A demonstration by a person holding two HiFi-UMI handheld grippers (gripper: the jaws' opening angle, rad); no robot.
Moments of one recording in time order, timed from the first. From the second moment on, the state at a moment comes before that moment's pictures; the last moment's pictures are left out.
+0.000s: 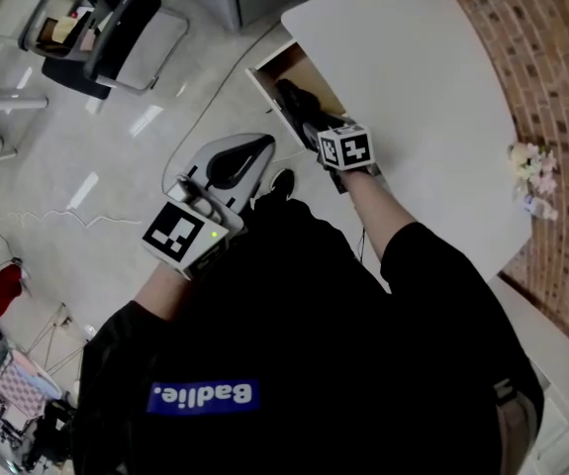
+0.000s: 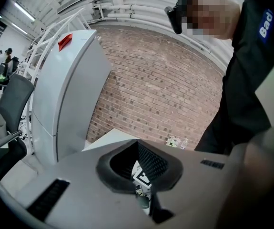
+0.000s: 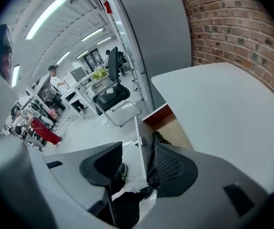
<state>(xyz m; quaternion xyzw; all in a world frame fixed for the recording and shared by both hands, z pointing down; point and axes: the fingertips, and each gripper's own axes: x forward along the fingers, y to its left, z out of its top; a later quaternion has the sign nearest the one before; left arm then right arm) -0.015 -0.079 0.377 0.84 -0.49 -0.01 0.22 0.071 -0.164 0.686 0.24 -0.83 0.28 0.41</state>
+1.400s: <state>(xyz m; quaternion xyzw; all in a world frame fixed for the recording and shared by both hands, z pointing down) -0.107 -0.106 0.438 0.84 -0.47 0.03 0.28 0.072 -0.206 0.888 0.27 -0.72 0.31 0.56</state>
